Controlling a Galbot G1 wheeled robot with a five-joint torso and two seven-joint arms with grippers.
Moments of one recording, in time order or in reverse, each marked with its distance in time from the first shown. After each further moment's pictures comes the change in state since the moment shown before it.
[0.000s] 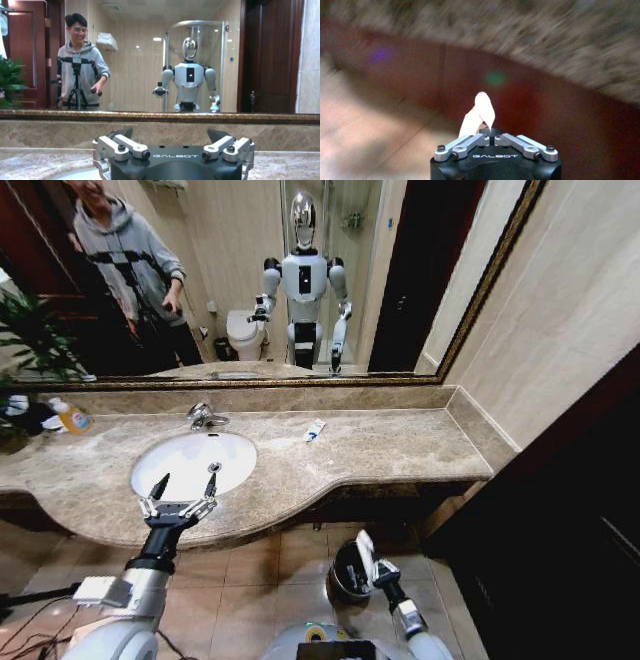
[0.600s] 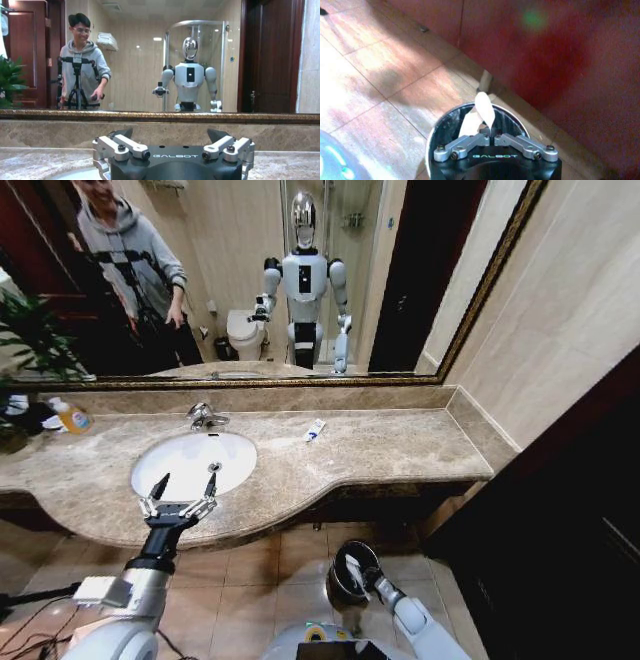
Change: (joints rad) left arm 0.000 0.000 0.000 0.000 0.000 0.000 0.000; right arm 0.332 0.072 -0.043 -0.467 -0.153 -0.076 -0.159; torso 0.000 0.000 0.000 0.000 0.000
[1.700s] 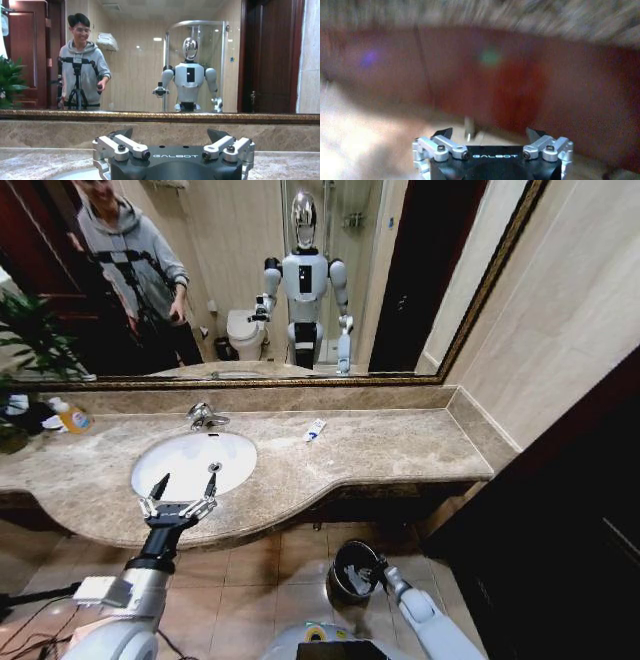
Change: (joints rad) left arm 0.000 0.000 0.000 0.000 0.000 0.000 0.000; right arm -0.226 -0.084 0.059 0.412 0.468 0.003 0.094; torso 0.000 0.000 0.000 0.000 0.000
